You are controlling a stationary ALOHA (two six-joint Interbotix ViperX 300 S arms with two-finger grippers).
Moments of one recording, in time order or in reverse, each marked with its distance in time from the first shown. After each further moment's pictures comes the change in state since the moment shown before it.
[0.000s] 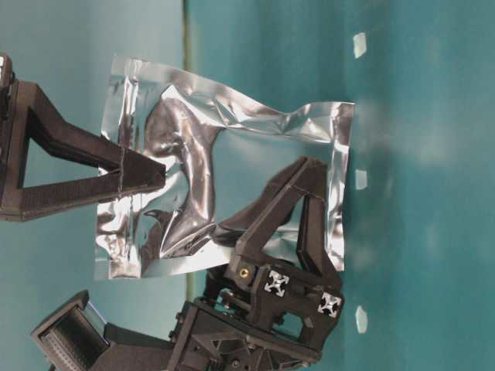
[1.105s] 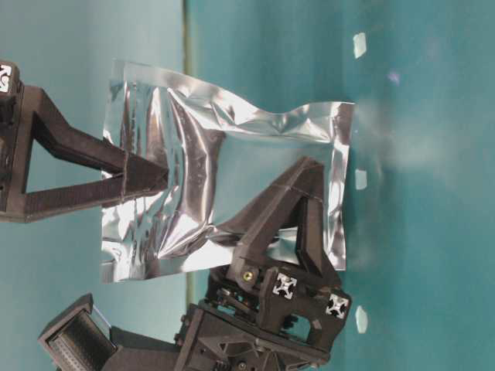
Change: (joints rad) left arm -0.003 -0.002 0.002 0.002 0.066 0.009; right arm 0.003 0.000 0.008 -0.006 -0.023 0.032
